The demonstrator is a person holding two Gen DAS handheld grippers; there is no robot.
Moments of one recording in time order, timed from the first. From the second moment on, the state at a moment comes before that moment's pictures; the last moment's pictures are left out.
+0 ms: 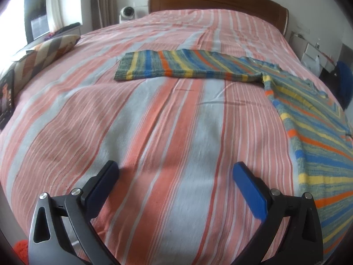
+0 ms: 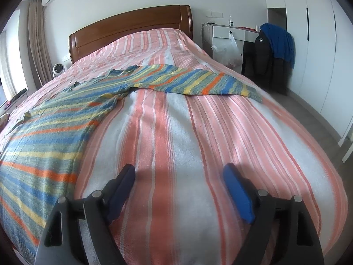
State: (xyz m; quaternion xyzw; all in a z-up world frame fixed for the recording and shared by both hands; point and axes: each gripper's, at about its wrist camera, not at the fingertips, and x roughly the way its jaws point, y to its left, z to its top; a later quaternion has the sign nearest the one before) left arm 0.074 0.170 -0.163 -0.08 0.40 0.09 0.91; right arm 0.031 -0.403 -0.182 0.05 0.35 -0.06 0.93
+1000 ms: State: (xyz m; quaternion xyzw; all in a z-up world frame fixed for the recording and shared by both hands) left arm 0.072 0.163 -0.167 -0.04 0.40 0.10 0.91; right arm 0.029 -0.402 -0.182 0.05 0.35 -0.06 0.93
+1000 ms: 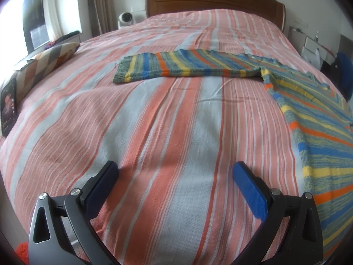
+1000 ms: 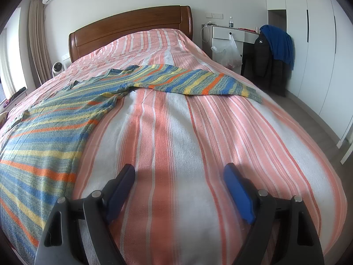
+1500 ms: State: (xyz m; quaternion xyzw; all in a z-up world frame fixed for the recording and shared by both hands) left arm 0.072 0.163 -0.168 -0.04 0.40 0.10 0.91; right arm 0.029 -0.402 -0.182 0.04 0.35 -0.06 0.93
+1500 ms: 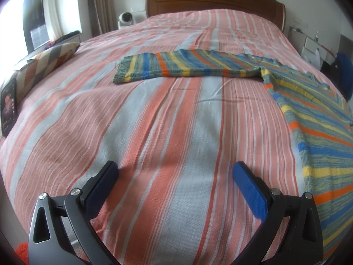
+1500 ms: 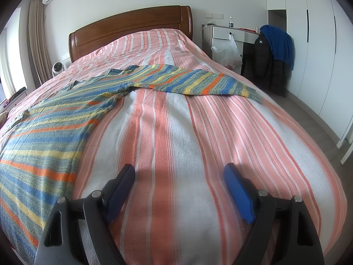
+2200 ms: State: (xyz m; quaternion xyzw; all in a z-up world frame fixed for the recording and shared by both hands) left arm 0.072 0.163 -0.169 -0.04 0.40 0.10 0.91; right arm 0.028 -0.401 -0.181 0.04 0.35 -0.06 0.93
